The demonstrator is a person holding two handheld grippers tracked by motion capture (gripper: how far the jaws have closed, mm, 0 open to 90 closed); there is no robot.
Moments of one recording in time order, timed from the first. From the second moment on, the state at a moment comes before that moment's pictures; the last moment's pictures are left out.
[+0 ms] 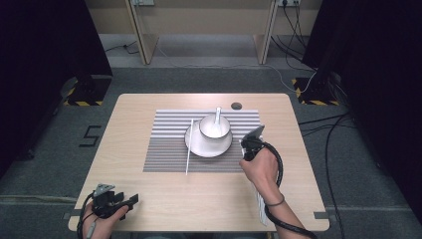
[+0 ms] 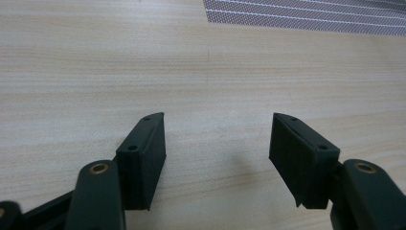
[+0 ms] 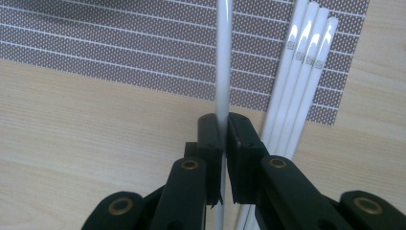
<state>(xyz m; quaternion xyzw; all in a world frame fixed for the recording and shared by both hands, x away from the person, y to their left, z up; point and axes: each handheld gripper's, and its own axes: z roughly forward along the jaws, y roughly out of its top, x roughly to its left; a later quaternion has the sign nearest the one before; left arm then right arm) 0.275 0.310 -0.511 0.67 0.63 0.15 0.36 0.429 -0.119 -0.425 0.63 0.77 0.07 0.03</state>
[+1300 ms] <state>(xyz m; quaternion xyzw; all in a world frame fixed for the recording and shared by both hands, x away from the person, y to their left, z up) 0.276 0.310 -0.510 0.67 0.63 0.15 0.36 0.431 -0.088 -0.421 0.61 0.78 0.09 0.03</state>
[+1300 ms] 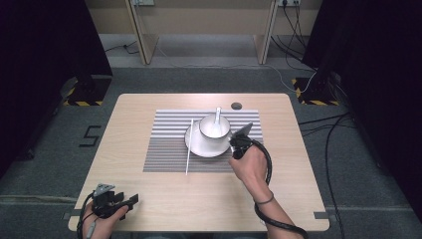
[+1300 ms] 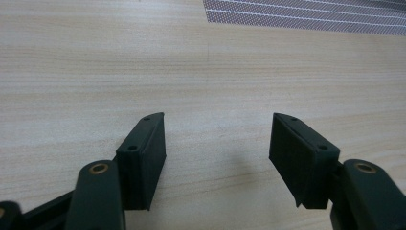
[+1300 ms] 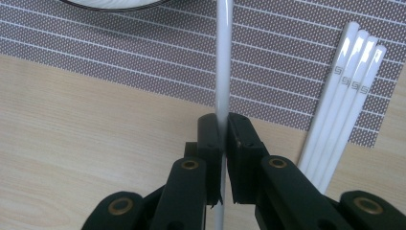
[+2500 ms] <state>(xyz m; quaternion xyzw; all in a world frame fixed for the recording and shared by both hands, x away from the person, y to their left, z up) 0.276 0.310 -0.511 0.67 0.63 0.15 0.36 0.432 -0.073 -0.418 0.61 0.79 0.08 0.03</state>
